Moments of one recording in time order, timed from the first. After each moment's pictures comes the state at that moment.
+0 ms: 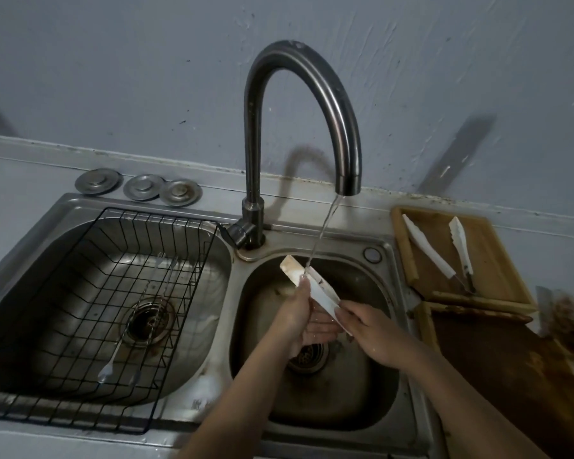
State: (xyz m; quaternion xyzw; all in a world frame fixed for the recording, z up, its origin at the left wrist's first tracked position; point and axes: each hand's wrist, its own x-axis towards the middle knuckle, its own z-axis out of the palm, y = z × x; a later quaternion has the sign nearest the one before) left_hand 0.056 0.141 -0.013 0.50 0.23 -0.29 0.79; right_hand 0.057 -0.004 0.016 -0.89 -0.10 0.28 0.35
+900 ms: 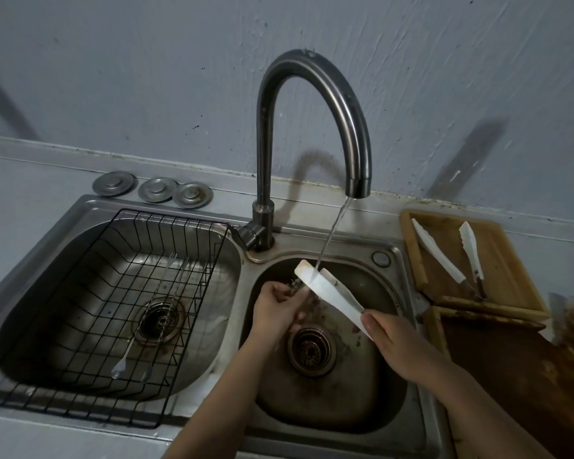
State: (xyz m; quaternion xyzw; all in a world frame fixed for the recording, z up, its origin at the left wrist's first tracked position) left_hand 0.060 0.172 -0.034 0.64 0.28 -0.09 0.71; right_hand 0.048 -0.033 0.007 -0.93 -0.13 0.19 0.30
